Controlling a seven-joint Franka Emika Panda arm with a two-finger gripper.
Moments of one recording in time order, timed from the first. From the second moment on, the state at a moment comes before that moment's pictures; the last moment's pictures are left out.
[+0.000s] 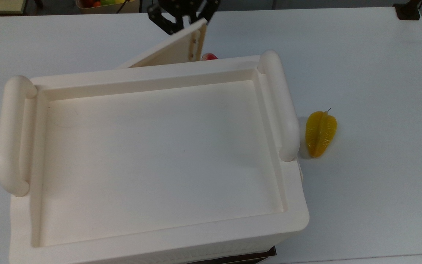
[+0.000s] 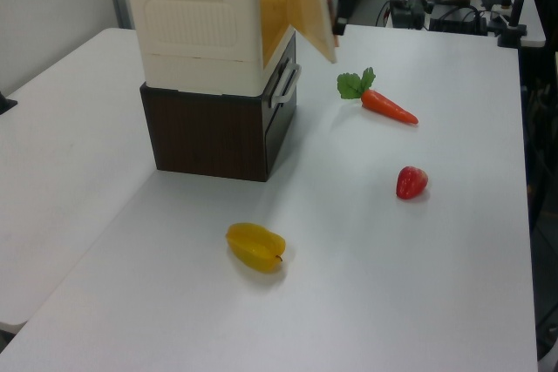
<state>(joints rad) 0.29 0.14 -0.19 -1.47 0.11 1.79 -0.24</state>
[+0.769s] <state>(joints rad) 0.07 0.14 -0.20 -1.49 0.12 1.61 -0.24</state>
